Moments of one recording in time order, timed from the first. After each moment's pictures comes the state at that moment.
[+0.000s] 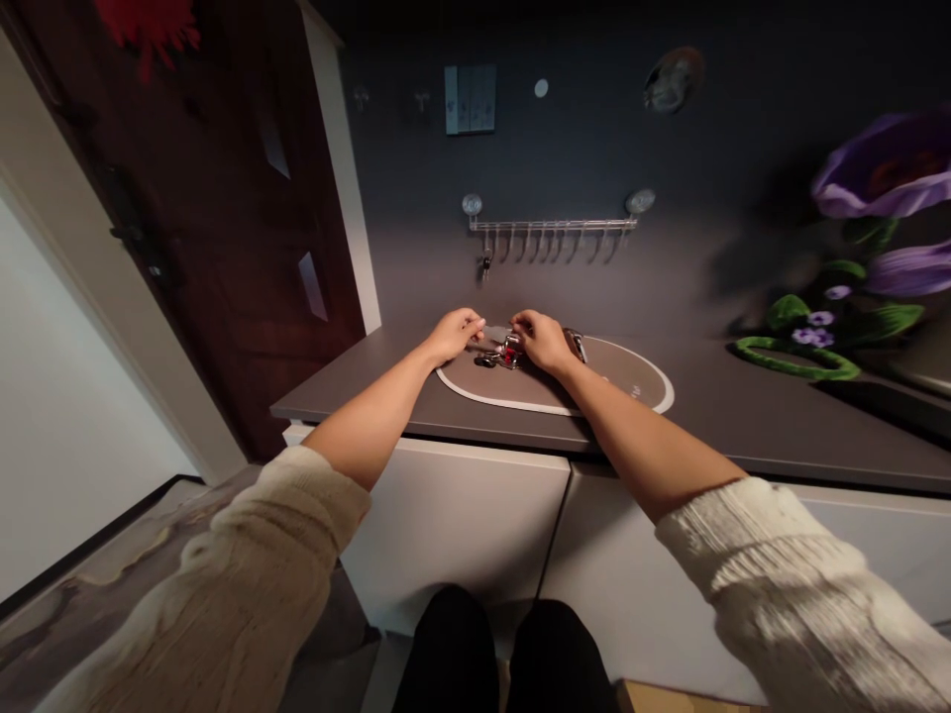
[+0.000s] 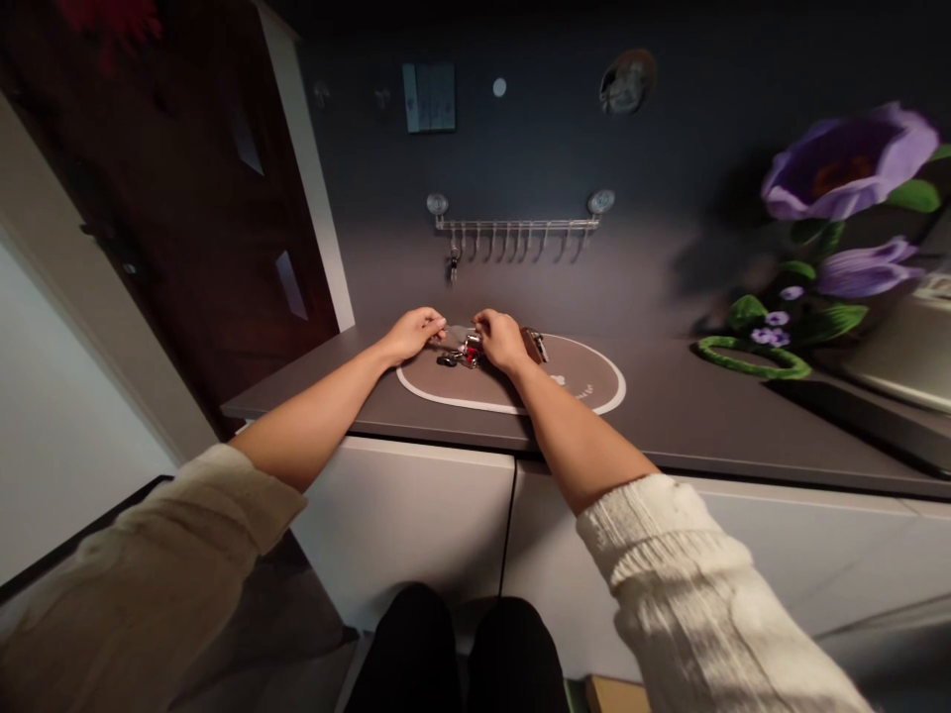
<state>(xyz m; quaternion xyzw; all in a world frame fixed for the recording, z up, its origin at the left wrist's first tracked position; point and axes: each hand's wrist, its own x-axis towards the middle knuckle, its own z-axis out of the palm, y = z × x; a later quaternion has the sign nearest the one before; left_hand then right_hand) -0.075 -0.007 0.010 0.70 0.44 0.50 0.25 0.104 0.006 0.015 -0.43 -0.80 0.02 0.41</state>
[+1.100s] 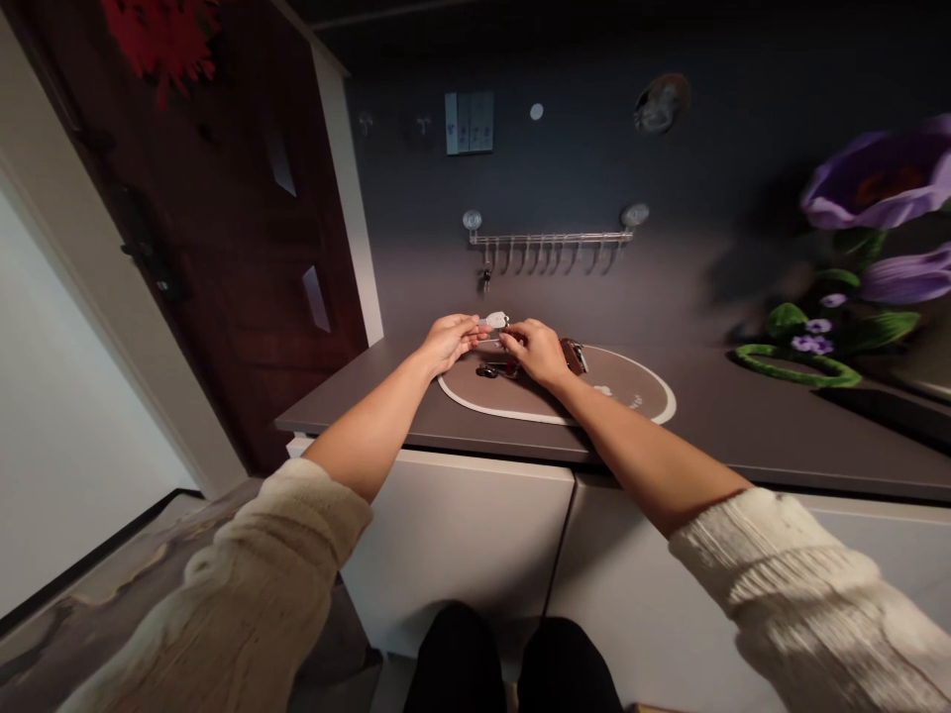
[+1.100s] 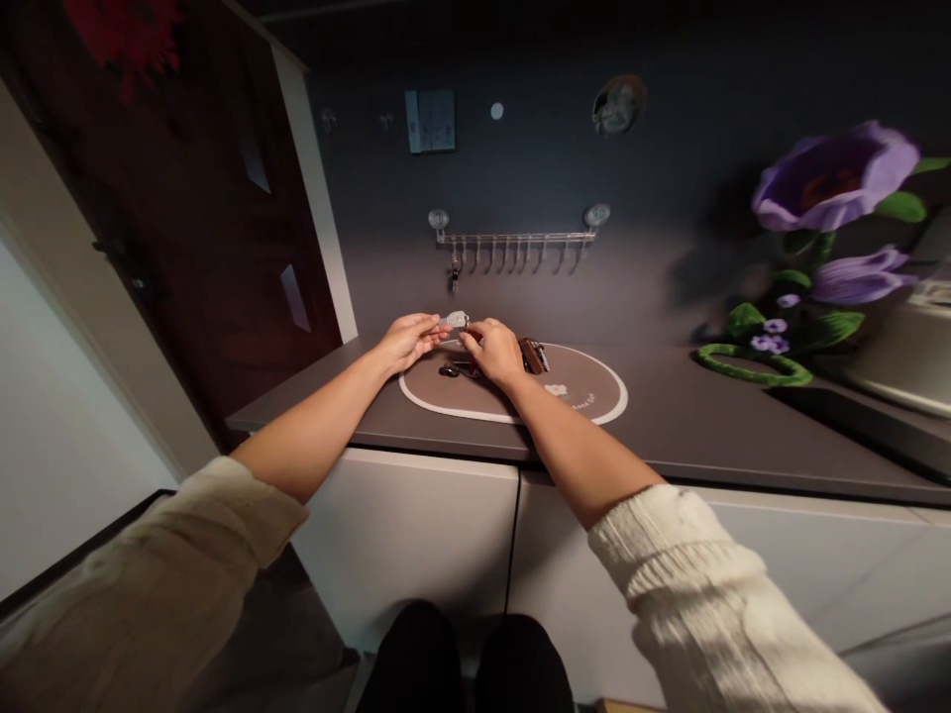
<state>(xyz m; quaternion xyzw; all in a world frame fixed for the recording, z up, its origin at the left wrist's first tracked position) -0.073 -0.014 0.023 0.51 0.34 0.61 0.50 0.096 -0.004 0.014 -0.39 -0.81 -0.07 0.42</state>
